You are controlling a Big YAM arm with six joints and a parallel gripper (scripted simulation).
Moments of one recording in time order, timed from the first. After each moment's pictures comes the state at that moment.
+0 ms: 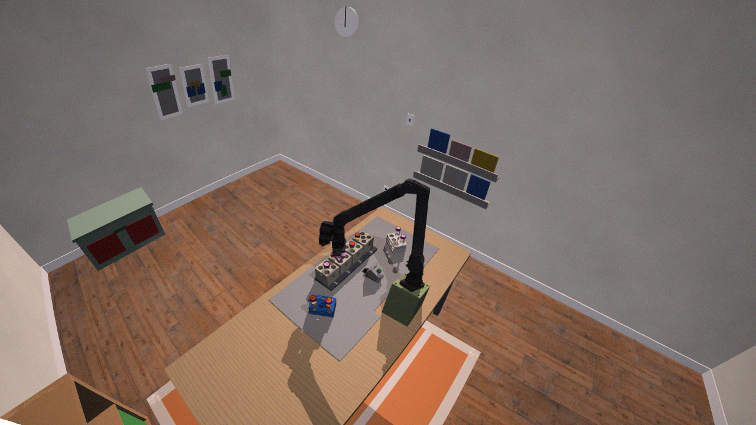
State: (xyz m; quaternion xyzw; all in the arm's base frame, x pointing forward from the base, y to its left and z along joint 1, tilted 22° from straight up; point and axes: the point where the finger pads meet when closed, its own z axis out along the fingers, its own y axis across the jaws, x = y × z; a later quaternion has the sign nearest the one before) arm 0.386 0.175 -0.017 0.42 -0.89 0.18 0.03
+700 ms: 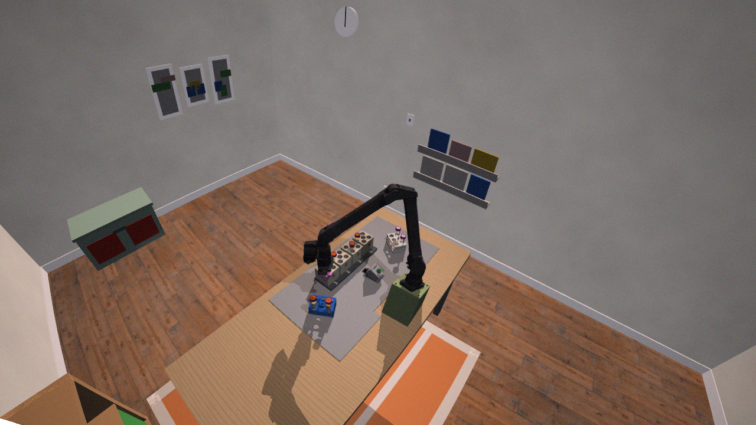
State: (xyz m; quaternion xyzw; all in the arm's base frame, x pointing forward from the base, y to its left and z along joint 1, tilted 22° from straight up) arm 0.326 0.295 -0.070 0.41 -0.89 0.18 0.03
